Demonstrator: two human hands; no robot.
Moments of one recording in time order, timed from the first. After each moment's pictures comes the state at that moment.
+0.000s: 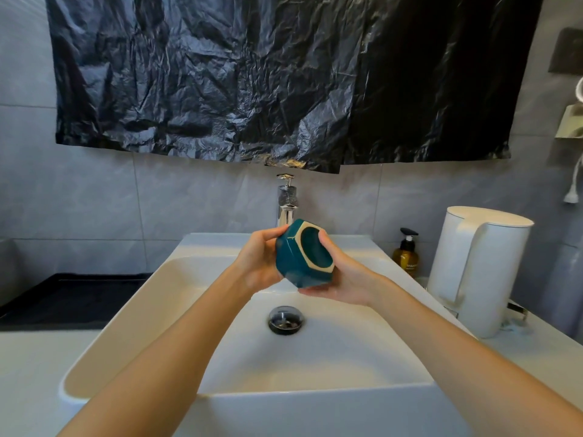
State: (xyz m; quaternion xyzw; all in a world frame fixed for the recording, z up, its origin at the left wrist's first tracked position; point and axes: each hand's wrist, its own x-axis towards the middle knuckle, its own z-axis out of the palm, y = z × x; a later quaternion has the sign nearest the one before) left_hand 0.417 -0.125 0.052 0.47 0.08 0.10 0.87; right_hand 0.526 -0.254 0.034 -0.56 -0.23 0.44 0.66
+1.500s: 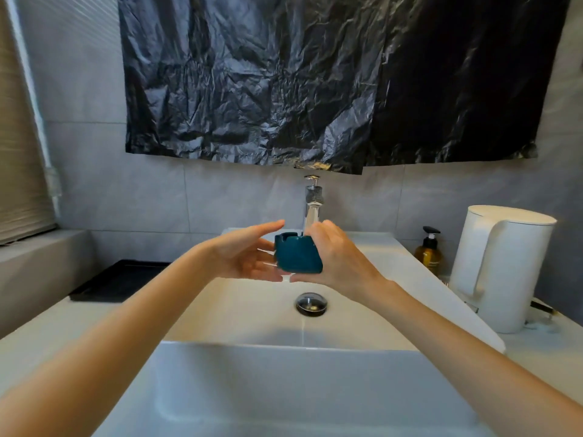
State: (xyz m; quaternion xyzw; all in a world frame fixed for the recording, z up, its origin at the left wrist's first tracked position) left_hand 0.306 -0.121 0.094 0.67 0.24 0.02 0.70; right_hand 0.436 -0.271 0.059 -0.62 -0.67 -0.32 0.27
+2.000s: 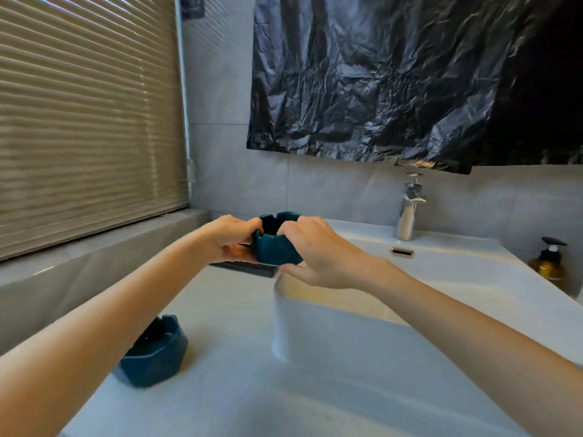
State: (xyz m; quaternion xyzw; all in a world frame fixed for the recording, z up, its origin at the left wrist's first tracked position) left_hand 0.120 -0.086 0.093 0.65 0.39 0.28 0.59; right_hand 0.274 -0.194 0.079 -0.53 -0.79 -0.26 0.16
